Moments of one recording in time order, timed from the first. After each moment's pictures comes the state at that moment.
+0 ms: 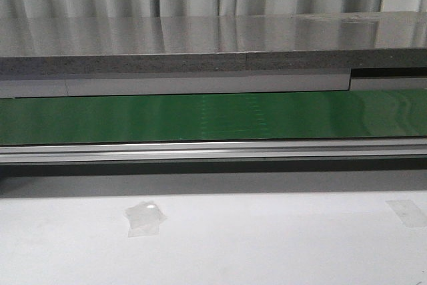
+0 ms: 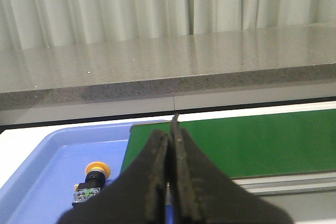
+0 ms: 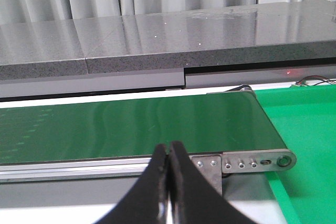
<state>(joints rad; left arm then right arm) -0.02 0.00 0.00 0.16 0.05 -0.10 0.01 -0.01 0.03 -0.02 0.07 0.11</state>
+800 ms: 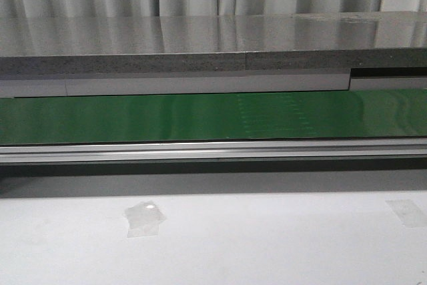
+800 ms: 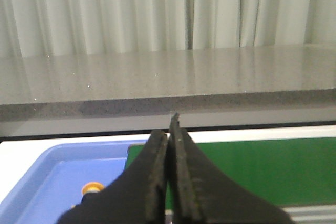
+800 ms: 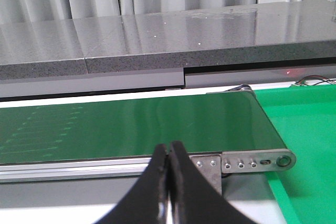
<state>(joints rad) -0.02 0.00 -0.11 0.12 0.12 -0.10 0.01 -0.01 0.03 -0.02 0.07 0.11</state>
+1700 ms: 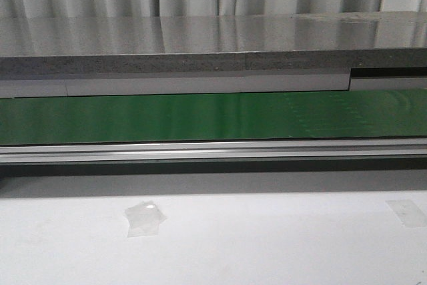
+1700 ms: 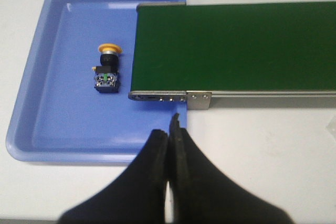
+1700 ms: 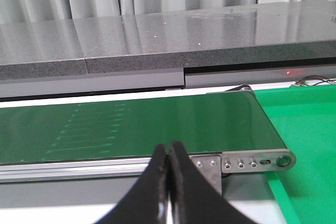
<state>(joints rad) -0.02 0.82 -0.97 0.11 1.05 -0.08 0.01 -0.01 0.03 -0.02 0.07 0.11</state>
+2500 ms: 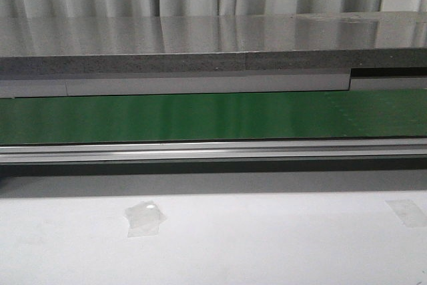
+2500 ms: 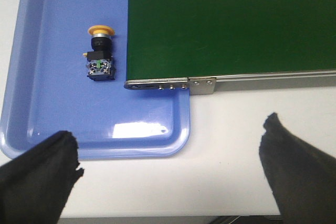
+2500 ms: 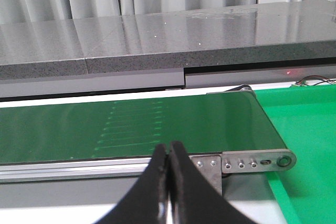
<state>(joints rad) -0.02 0.92 -0.97 0.11 1.03 -0.04 0.01 -0.01 0.03 -0.02 0.07 0.11</state>
